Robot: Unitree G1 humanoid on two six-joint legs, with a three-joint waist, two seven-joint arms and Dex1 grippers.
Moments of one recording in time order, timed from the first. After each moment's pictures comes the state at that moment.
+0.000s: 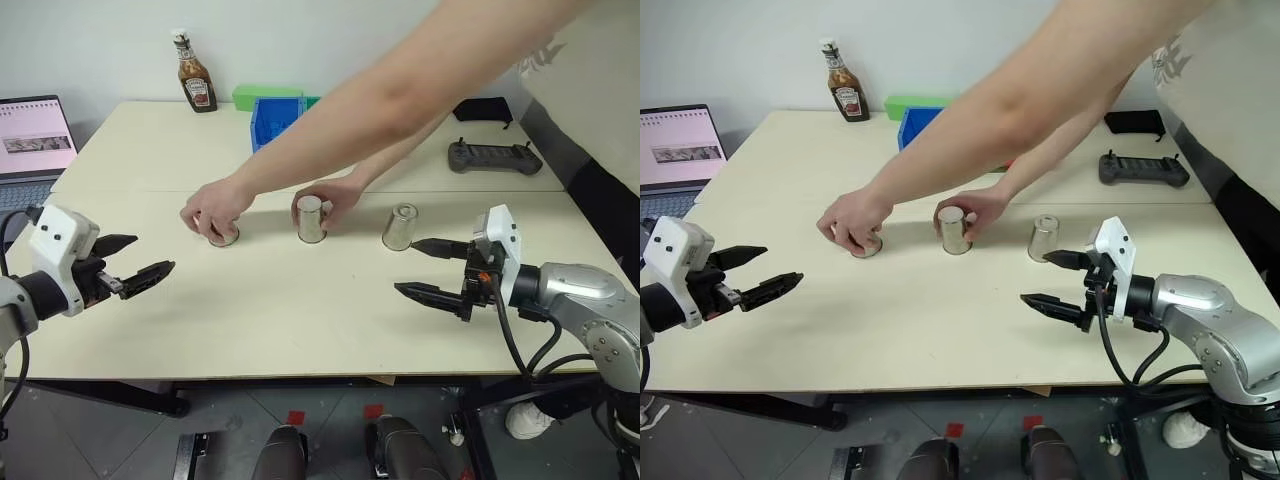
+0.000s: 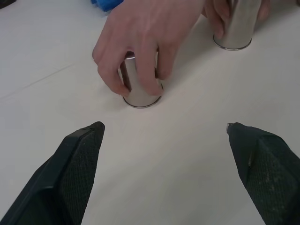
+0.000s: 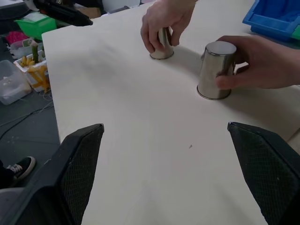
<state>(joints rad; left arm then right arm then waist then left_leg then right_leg) -0.08 0.98 0.51 -0.10 -0.47 0.58 -0.91 -0.34 -0.73 -0.05 -0.49 0.72 0.77 0.80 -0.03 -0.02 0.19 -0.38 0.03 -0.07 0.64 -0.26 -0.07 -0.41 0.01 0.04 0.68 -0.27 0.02</state>
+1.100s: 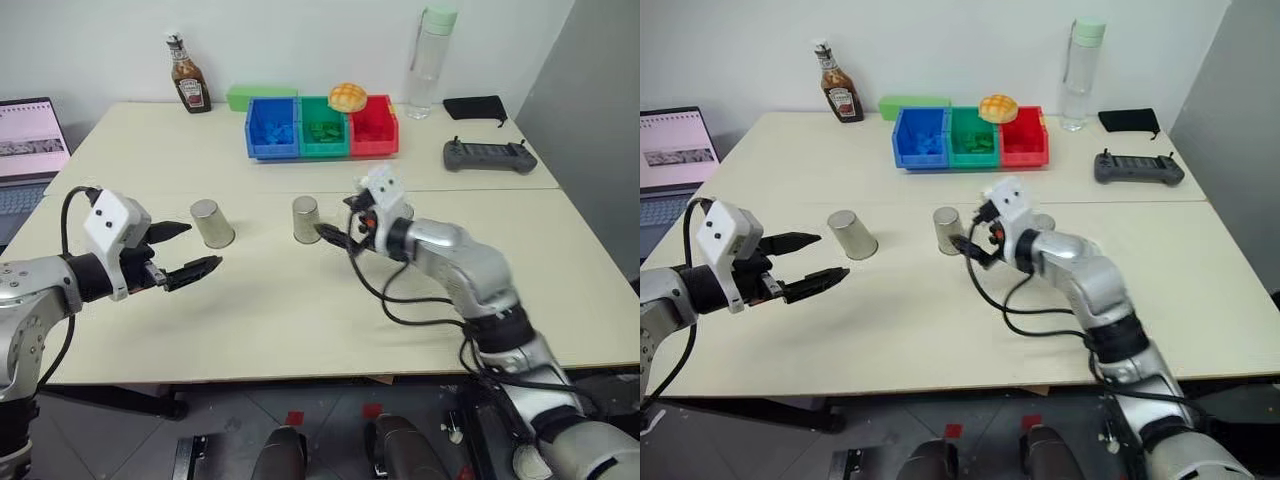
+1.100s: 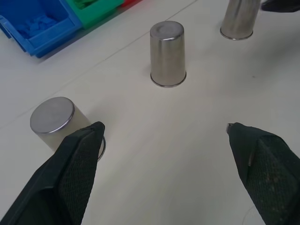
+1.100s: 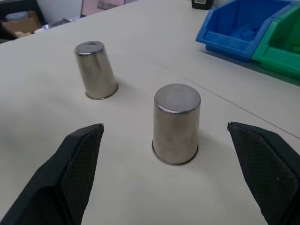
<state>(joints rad) -0.17 0.96 0.38 -0.23 -0.51 0.63 -0.93 -0.82 -0.18 0.26 0.13 0.30 0.67 0.43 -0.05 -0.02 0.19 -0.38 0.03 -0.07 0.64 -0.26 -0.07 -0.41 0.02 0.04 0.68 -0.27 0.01</state>
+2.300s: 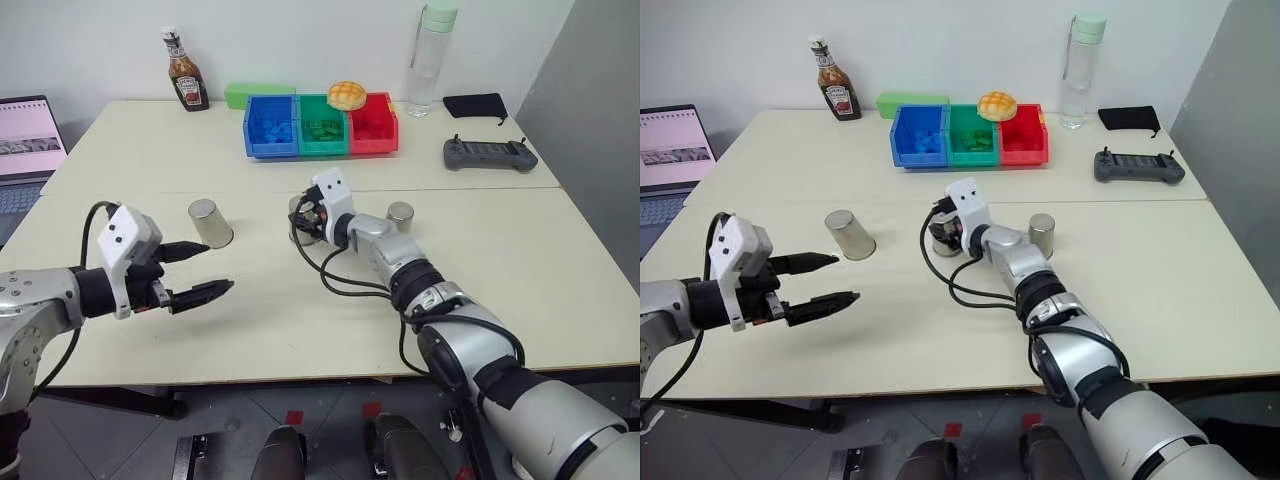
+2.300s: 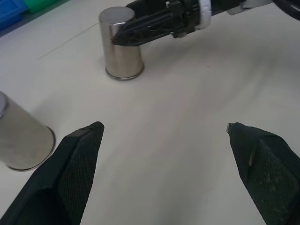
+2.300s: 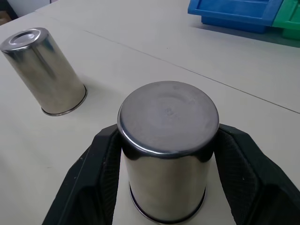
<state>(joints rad) -0.10 0.99 0.38 -0.31 -0.59 0.71 -1.01 -1.18 0.11 0.07 1.10 0.11 0.16 0.42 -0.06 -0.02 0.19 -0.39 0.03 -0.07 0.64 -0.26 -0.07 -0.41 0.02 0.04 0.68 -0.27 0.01</state>
